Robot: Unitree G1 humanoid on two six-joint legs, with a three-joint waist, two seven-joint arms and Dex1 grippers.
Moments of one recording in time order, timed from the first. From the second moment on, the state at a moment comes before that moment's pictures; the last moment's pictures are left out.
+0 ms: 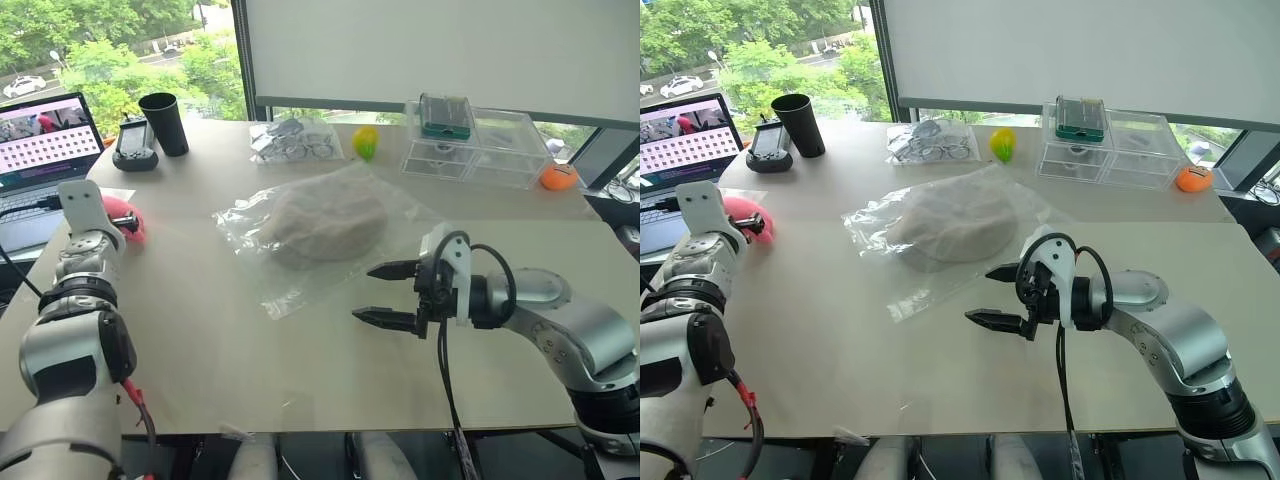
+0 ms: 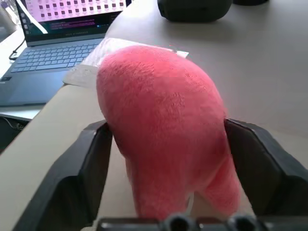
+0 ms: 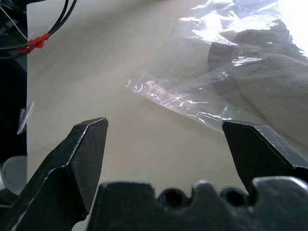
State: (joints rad) left arm -1.06 0.70 0.32 1.35 -0.08 0.05 -0.09; right arm -0.42 -0.76 0.07 -0.49 0.67 0.81 0.84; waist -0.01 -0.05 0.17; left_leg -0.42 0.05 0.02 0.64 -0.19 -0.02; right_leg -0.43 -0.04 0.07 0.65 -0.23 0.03
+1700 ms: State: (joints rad) left arm -0.08 1.09 0.40 -0.09 -0.59 0.54 -1.21; right arm -0.46 -0.77 0.12 -0.36 0.36 0.64 0.83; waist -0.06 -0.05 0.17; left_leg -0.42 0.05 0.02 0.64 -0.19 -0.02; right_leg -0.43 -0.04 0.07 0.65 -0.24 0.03
